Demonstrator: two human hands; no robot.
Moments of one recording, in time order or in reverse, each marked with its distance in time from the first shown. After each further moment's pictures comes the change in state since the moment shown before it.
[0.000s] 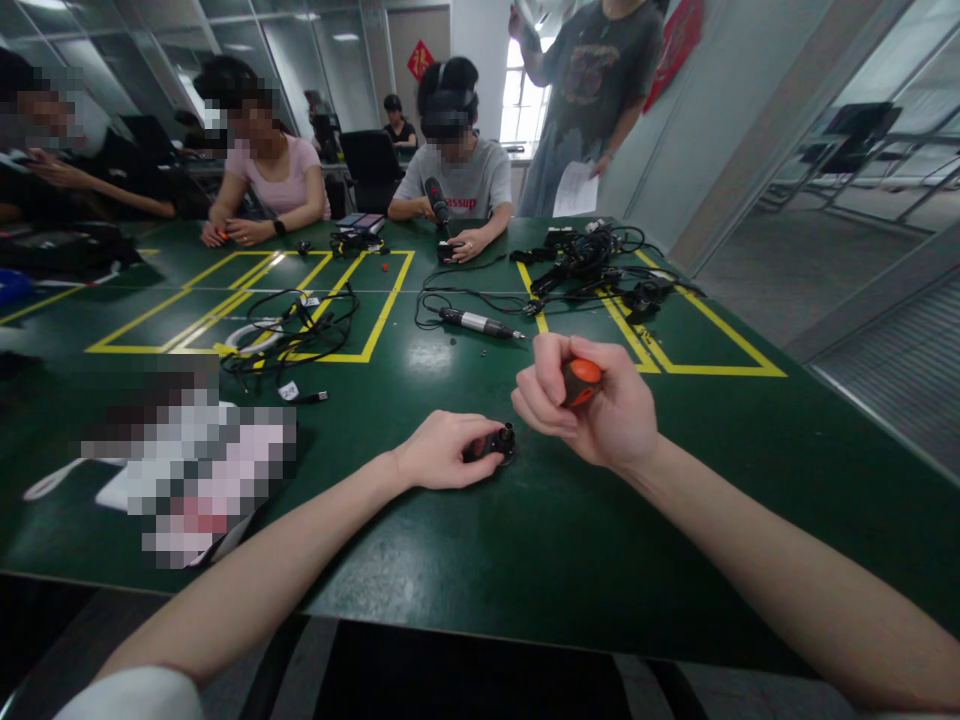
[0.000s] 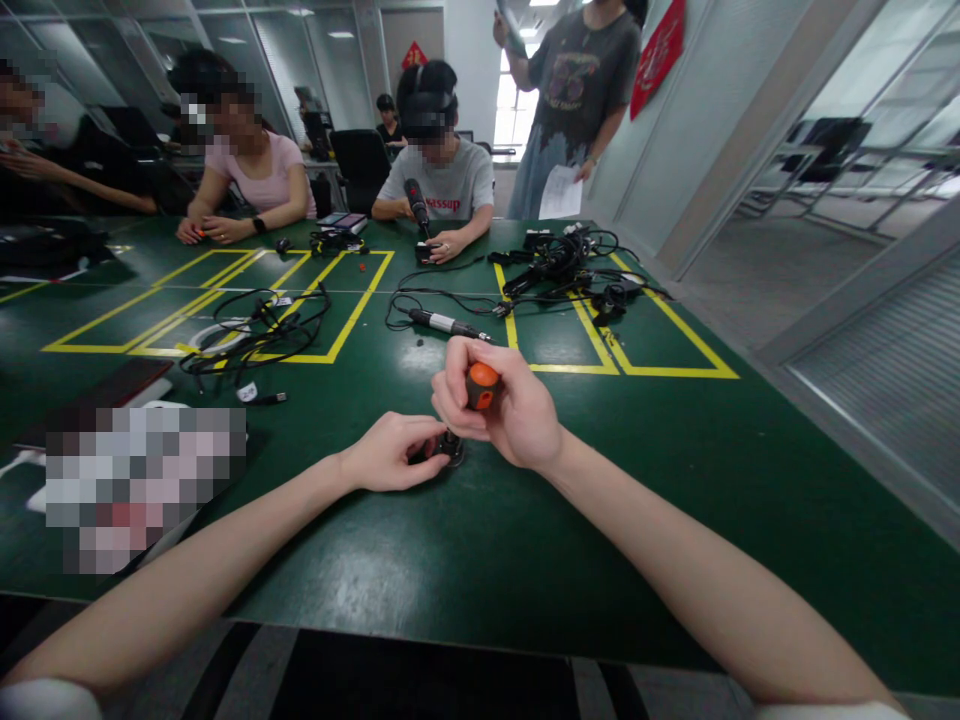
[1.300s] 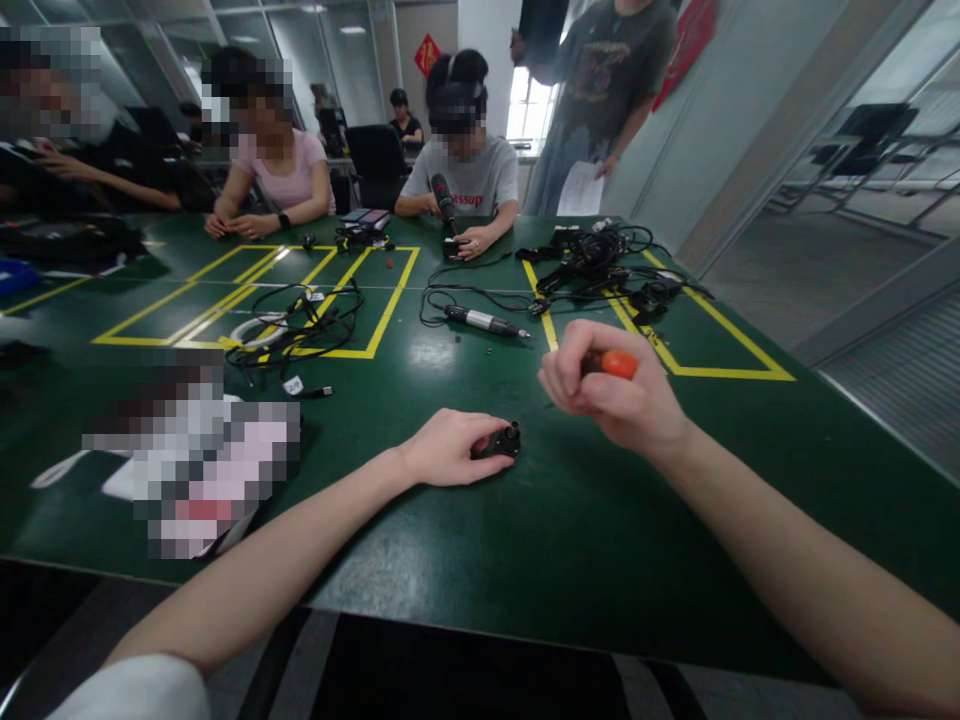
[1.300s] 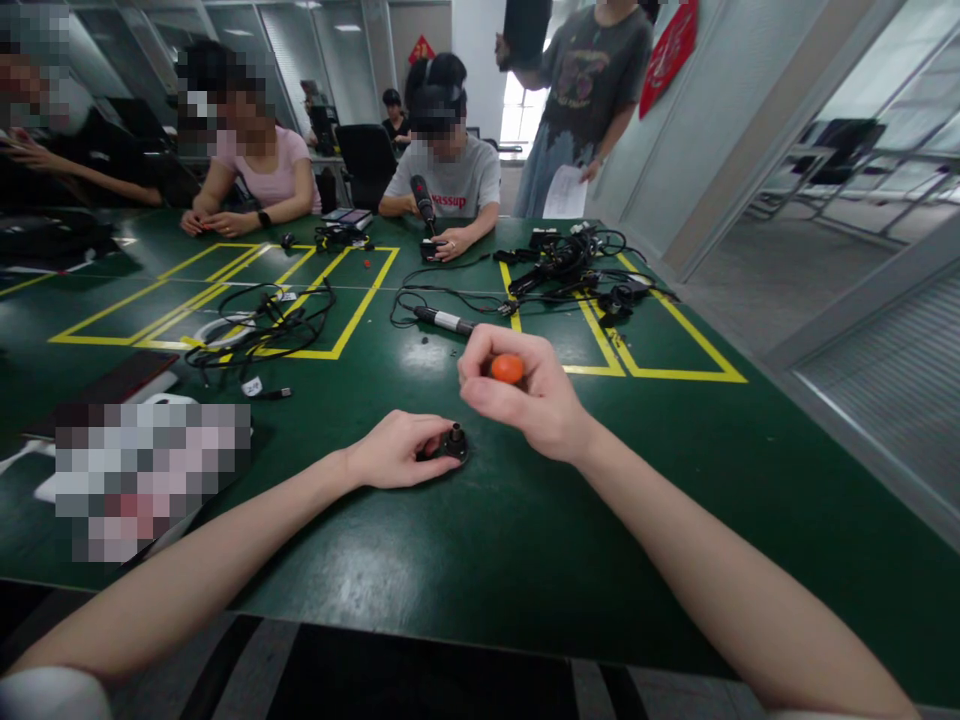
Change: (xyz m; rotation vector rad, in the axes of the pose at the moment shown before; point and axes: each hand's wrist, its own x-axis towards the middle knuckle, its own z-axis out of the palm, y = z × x) left_hand 0.002 0.001 0.001 0.046 -0.059 -0.058; right_hand -0.006 -0.015 -0.017 -0.509 0.052 -0.162
